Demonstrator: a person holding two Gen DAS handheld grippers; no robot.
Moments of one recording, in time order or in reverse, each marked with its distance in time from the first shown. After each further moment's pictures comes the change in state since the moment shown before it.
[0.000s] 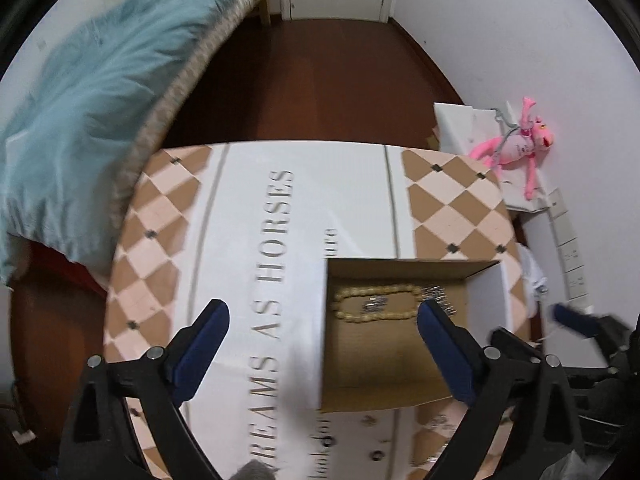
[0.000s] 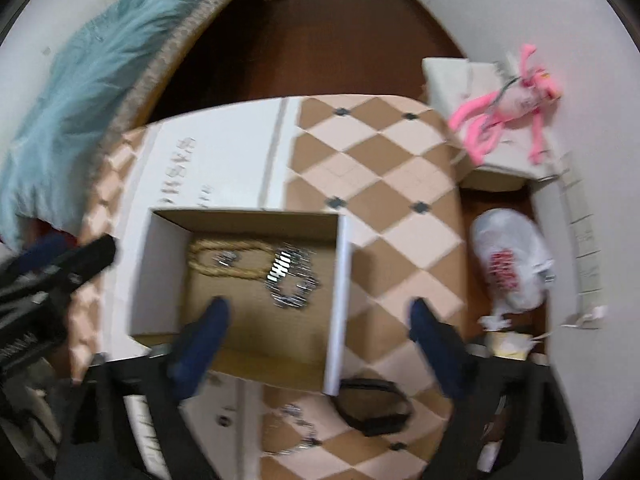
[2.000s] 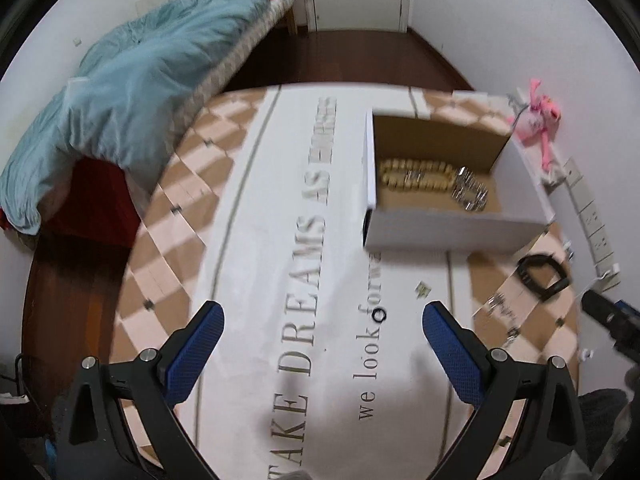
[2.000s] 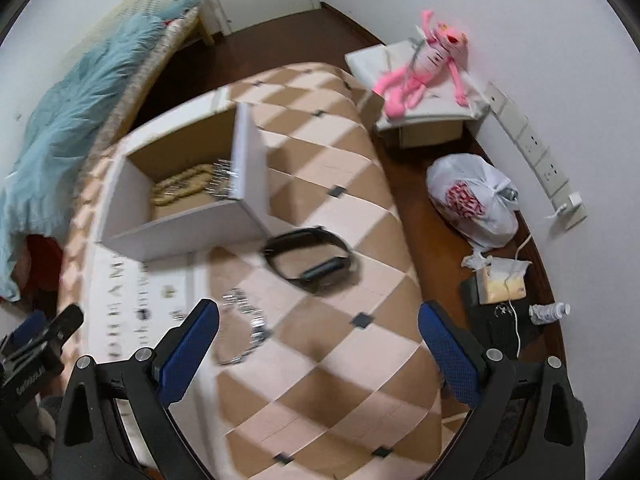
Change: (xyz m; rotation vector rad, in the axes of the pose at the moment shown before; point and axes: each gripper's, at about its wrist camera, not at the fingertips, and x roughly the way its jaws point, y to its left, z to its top) left arm -0.008 0.018 -0.147 -0.026 -0.047 0.089; right arm -0.023 -0.059 -0.155 0.252 -0.132 -0.031
